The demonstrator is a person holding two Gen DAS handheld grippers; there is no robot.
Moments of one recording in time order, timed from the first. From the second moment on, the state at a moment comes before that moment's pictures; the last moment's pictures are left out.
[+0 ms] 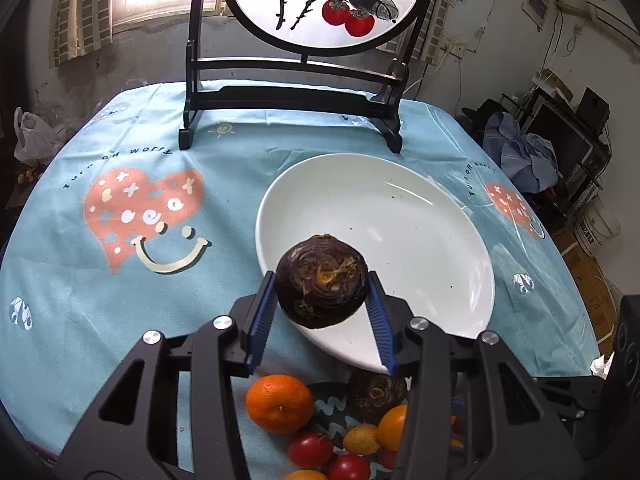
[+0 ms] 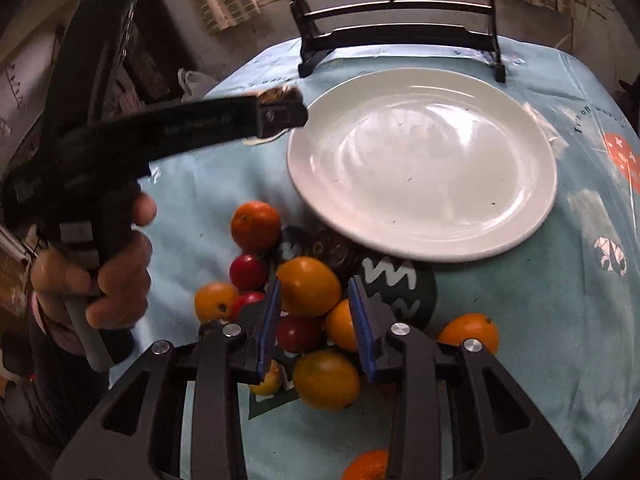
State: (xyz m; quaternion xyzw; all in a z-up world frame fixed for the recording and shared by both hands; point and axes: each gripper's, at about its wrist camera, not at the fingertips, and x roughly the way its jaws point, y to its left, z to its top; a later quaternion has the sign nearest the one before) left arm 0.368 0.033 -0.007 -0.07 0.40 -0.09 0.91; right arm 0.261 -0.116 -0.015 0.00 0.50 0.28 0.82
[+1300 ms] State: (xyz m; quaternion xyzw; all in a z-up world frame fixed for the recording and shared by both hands) left arm 0.252 0.052 -0.005 -0.06 0.40 -0.04 0.91; right arm 0.184 -0.205 0.007 0.04 0.40 0.14 0.91
